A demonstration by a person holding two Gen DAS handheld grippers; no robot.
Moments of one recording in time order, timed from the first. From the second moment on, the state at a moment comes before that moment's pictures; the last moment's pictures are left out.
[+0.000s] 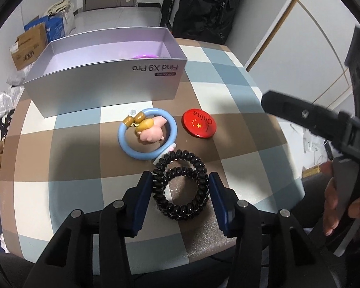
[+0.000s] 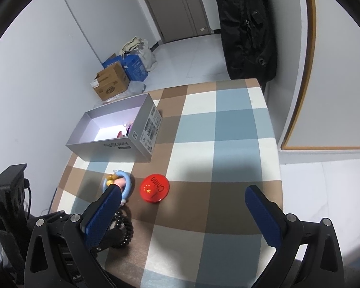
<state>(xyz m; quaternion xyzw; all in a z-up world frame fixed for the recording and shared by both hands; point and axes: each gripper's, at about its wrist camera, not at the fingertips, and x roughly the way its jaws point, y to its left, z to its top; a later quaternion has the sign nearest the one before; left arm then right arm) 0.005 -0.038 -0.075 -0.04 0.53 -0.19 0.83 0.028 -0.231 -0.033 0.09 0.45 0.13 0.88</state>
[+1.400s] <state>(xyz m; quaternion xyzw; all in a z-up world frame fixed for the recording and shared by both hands) 0.031 0.069 -0.031 -0.25 0.46 -0.17 0.84 -0.018 -0.124 -0.072 -0.05 0.48 0.23 0.84</state>
